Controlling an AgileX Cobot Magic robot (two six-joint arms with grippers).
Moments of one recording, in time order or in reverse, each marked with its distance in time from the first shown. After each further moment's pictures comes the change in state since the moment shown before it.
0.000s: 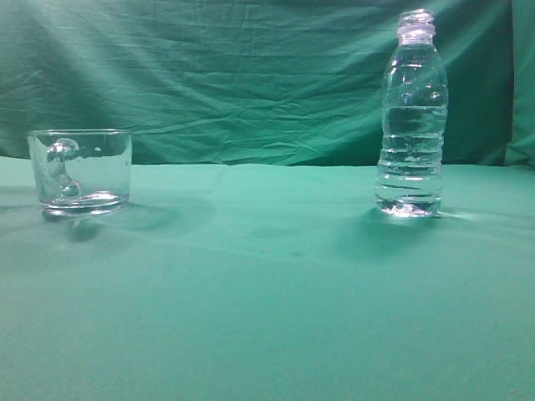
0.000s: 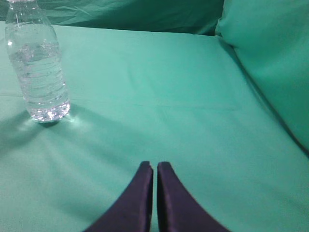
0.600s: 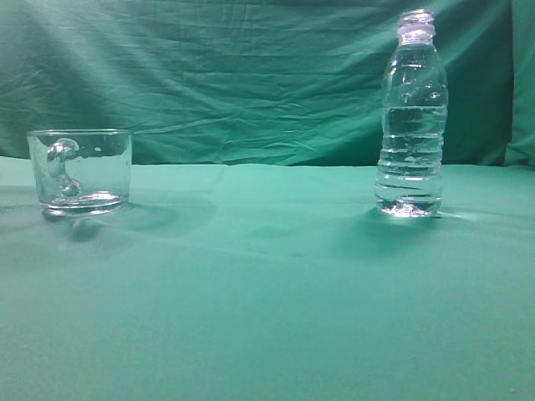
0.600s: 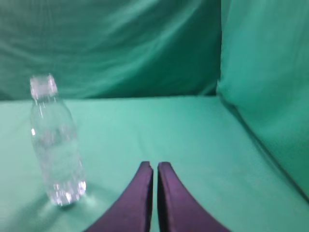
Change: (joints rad) left arm 0.000 0.000 0.000 0.000 0.000 0.000; right arm 0.000 0.000 0.003 0.024 -0.190 0.052
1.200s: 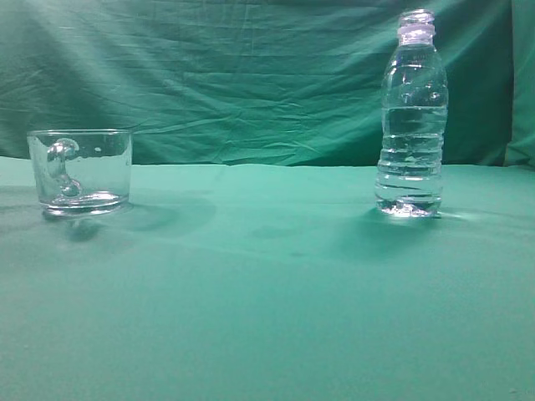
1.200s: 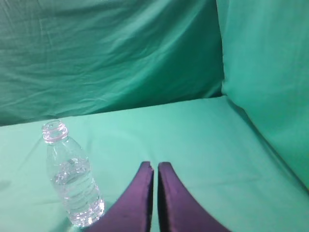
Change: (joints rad) left arm 0.000 0.000 0.000 0.000 0.000 0.000; right arm 0.000 0.220 -0.245 0.027 0.034 0.117
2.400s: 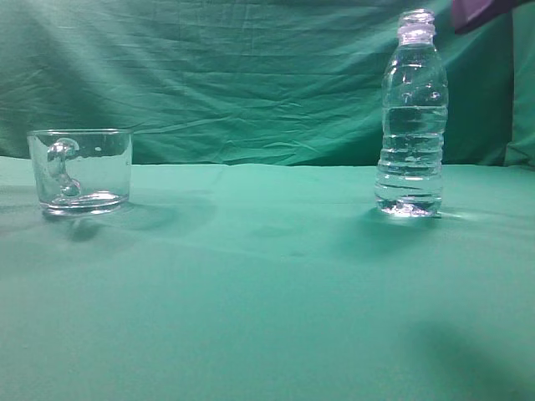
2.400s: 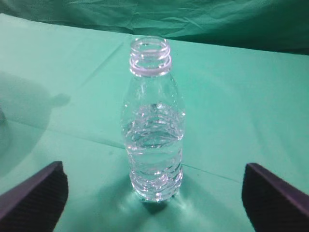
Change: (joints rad) left arm 0.000 0.000 0.000 0.000 0.000 0.000; right arm 0.352 1.006 -0.083 0.038 -0.689 -0.150
